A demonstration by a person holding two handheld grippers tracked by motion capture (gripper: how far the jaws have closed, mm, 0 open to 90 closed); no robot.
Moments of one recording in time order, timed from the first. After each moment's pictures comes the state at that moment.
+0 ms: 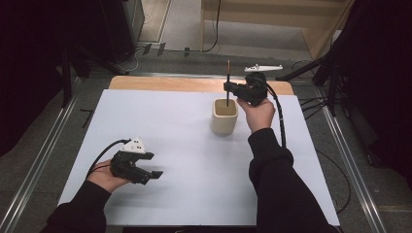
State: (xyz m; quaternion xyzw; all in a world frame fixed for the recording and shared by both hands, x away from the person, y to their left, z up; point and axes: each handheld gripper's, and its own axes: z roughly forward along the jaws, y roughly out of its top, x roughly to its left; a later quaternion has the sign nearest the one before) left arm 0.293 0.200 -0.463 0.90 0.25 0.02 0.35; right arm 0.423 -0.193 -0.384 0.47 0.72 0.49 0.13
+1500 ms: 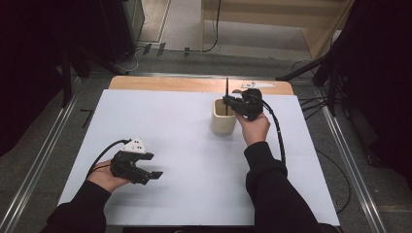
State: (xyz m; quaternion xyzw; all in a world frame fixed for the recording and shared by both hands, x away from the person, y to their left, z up) left arm 0.293 0.200 -0.464 0.91 0.25 0.02 0.34; right arm 0.410 -0.188 -0.432 0.47 0.73 0.48 0.14
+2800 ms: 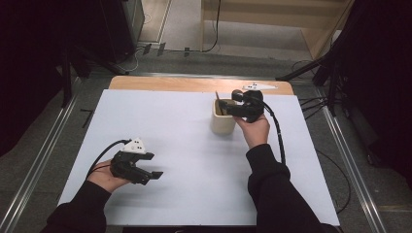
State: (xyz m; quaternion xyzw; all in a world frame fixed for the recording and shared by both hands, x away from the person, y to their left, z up) left arm 0.292 0.199 -0.463 0.91 0.25 0.02 0.35; right arm 0.404 -0.189 -0.431 0.46 0.72 0.50 0.14
